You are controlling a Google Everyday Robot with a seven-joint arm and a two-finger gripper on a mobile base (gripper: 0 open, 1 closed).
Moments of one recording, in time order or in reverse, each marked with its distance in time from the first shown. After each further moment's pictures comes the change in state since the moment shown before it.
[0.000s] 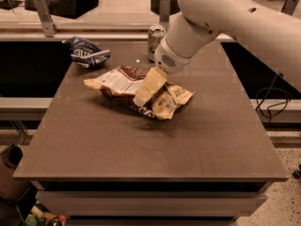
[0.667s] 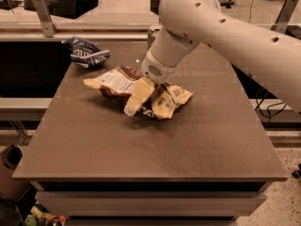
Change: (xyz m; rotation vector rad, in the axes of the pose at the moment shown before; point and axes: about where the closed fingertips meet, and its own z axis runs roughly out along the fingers) arm -0.005 0.017 0.048 -0.106 0.059 -0.018
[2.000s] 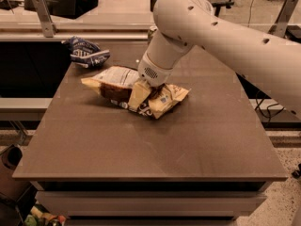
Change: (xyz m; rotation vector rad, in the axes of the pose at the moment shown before) arm -0.002 0.003 0.014 -0.016 0.021 0.003
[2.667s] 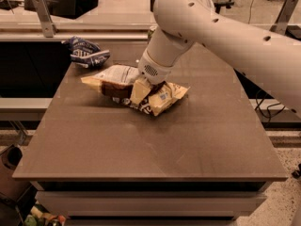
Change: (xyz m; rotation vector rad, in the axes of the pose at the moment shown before) arm -0.003 0.001 -0.006 0.000 0.000 0.000
